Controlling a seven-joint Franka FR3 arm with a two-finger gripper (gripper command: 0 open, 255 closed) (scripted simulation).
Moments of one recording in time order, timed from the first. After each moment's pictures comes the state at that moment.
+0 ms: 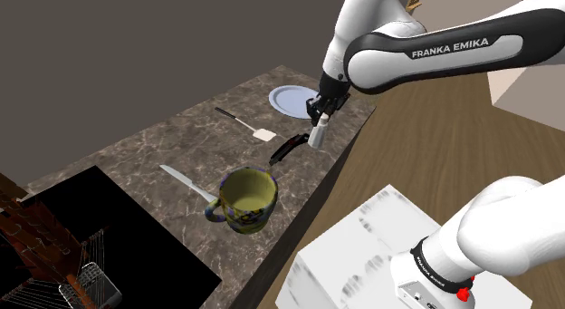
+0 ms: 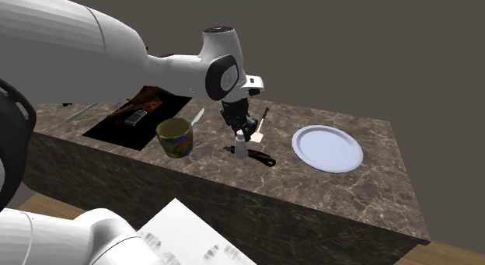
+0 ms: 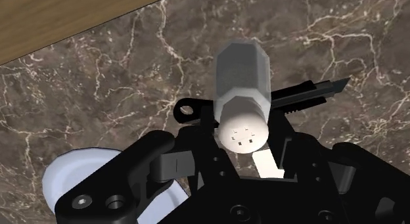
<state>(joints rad) 0.00 -0.39 0.18 -2.45 -0.06 2.20 0.28</state>
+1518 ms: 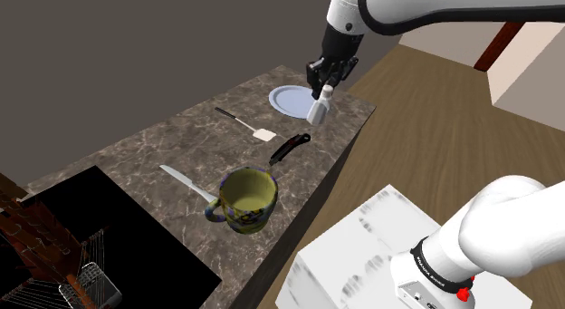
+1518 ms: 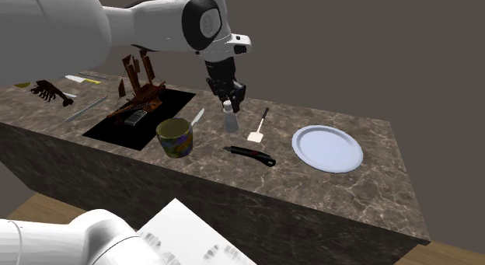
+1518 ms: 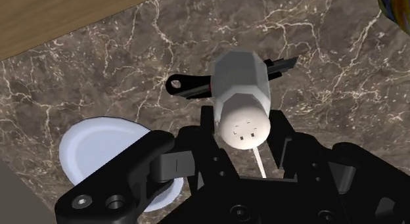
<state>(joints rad) 0.02 -0.44 0.22 -2.22 -0.03 1.91 0.32</state>
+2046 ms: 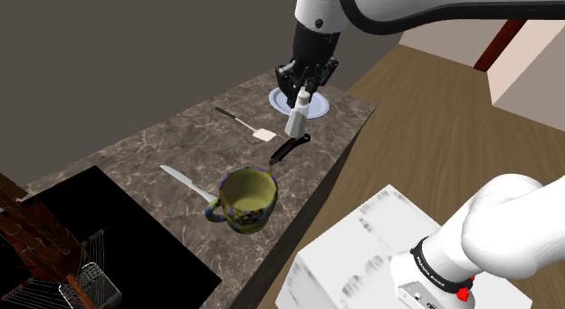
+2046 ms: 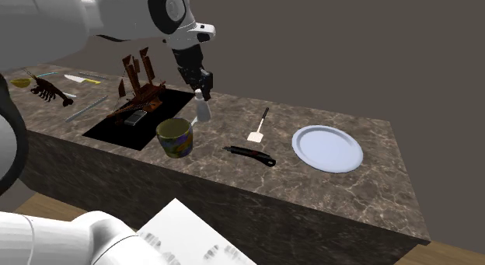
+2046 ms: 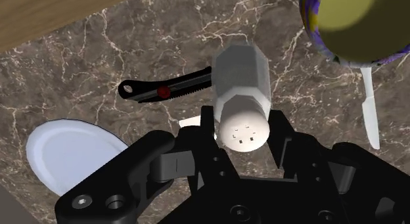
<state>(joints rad) 0.08 -0.39 0.37 -2.12 -0.01 1.84 0.51</state>
